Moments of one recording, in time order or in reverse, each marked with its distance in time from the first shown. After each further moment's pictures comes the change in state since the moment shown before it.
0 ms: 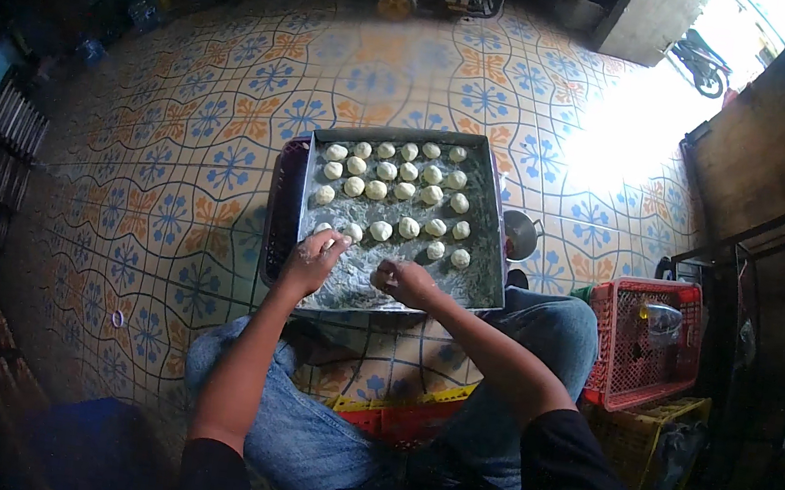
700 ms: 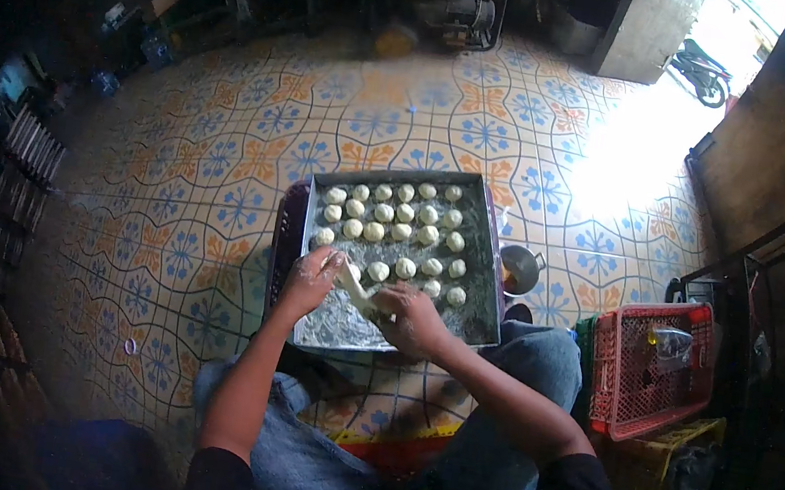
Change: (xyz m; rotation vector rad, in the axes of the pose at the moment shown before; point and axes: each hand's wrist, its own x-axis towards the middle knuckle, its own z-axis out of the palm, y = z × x) left_hand 0.010 0.047 -0.011 0.024 0.081 0.171; right_hand -0.028 -0.106 -0.132 0.289 0.303 -0.189
